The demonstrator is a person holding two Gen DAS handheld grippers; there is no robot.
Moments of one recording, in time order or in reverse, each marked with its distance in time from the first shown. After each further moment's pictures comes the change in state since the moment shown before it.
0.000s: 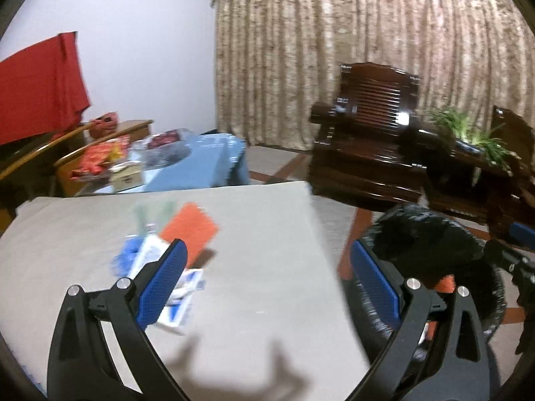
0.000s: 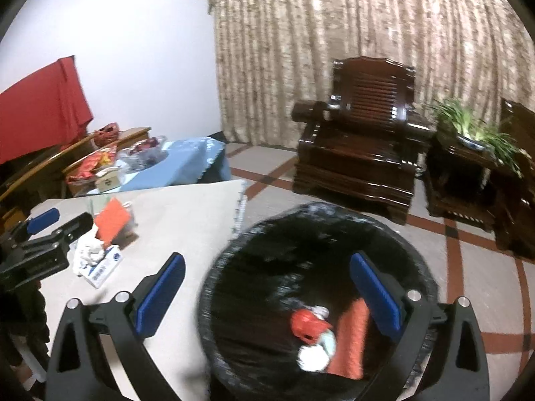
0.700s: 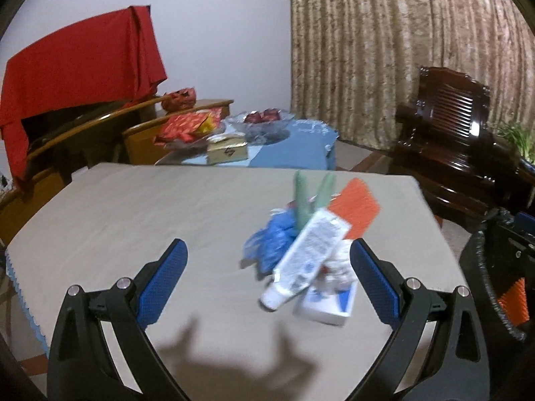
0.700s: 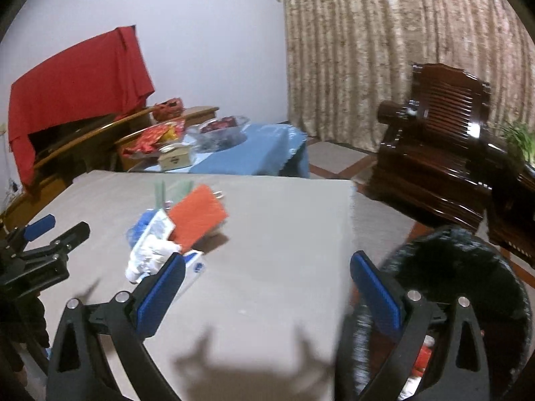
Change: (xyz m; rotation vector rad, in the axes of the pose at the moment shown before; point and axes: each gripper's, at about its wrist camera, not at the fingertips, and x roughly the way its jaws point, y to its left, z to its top) left arm -0.001 0.167 -0.033 -0.120 0.045 0.252; right arm 0.079 0.163 0.001 -0.143 0.047 0.228
